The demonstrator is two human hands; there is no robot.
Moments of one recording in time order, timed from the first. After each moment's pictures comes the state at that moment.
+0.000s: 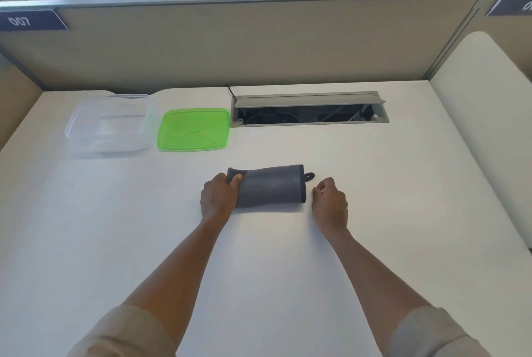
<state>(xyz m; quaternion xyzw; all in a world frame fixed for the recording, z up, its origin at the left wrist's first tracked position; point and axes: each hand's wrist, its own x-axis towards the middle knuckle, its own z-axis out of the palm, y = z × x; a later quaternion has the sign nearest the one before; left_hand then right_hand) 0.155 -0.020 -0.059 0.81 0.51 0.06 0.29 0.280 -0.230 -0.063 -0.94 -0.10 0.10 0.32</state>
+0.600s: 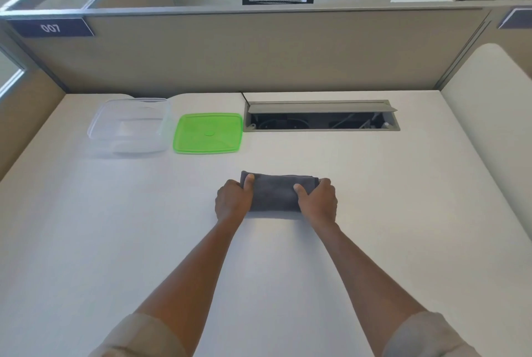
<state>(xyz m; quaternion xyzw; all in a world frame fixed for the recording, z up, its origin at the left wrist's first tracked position) 0.155 -0.025 -0.053 0.76 0.55 0.03 0.34 0.261 -0.180 -0.046 -0.91 -0.04 0.18 0.36</state>
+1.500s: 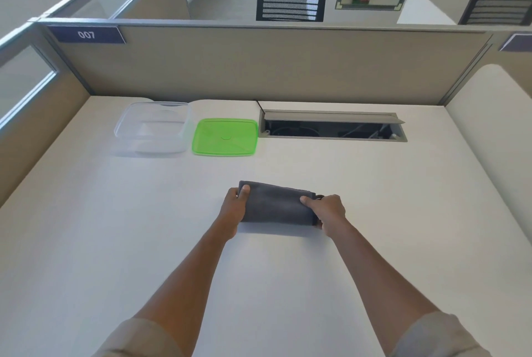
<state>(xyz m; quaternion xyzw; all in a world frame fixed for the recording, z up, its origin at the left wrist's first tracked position) 0.103 -0.003 -0.062 0.60 0.49 0.08 0.63 0.254 -0.177 -0.049 -0.80 0.11 0.33 0.49</state>
